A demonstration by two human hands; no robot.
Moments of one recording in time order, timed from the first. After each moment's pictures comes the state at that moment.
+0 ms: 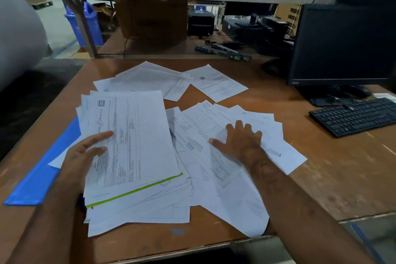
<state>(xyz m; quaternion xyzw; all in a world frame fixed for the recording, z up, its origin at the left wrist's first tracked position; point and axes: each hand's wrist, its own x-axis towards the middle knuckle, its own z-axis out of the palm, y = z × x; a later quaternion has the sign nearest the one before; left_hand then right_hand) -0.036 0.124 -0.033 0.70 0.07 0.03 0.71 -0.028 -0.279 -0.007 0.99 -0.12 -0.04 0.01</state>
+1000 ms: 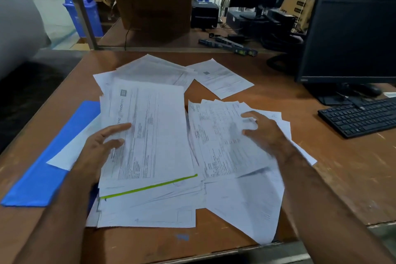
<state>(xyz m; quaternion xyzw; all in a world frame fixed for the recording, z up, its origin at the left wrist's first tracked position) -0.014 0.098 -0.032 0.72 -0.01 0.01 0.69 -0.021 -0.339 0.004 0.93 -0.11 0.03 -0.34</state>
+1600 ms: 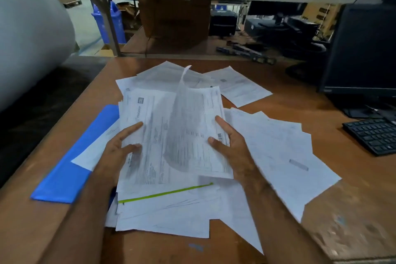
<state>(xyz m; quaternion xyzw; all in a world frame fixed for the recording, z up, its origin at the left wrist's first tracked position) -0.030 0.089 -0.016 0.73 0.01 0.05 0.68 -0.021 -0.219 -0.030 0.72 0.05 0.03 -0.69</state>
